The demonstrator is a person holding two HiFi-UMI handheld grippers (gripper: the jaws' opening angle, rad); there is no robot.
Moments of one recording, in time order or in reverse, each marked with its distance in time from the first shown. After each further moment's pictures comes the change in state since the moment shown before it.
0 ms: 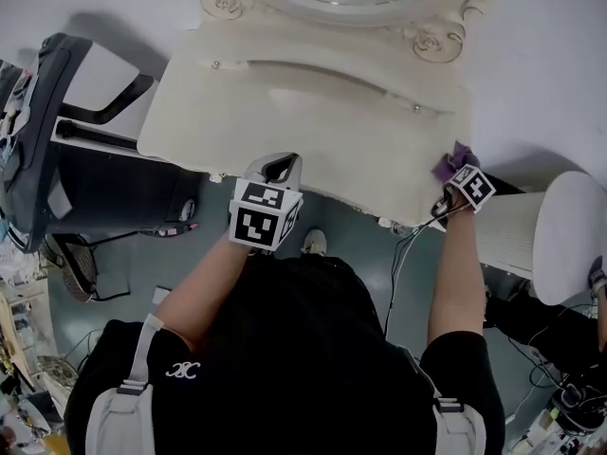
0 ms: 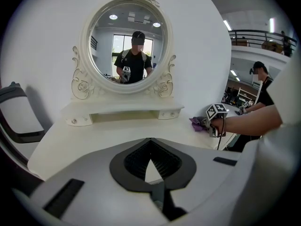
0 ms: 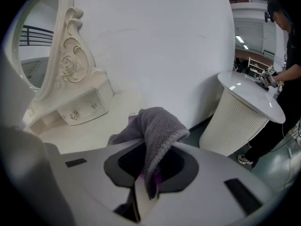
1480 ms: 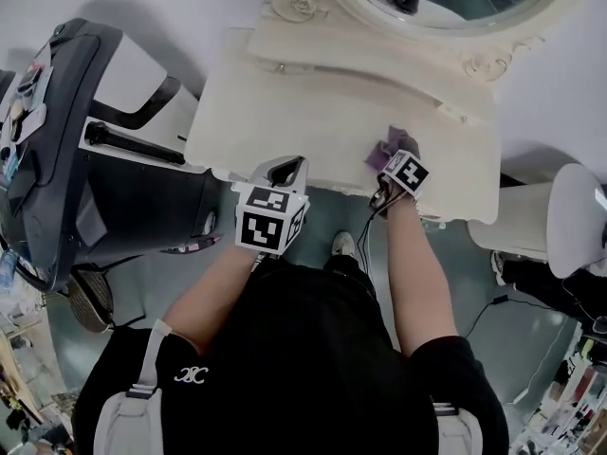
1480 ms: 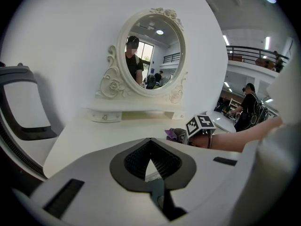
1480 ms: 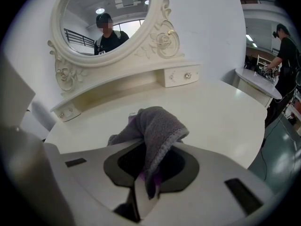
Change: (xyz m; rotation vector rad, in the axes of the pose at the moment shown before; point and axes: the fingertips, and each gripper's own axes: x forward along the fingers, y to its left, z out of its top) left arm -0.091 0.176 -0.036 -0.051 -0.061 -0.116; right arm -0.109 0.332 -0.157 -0.030 0.031 0.087
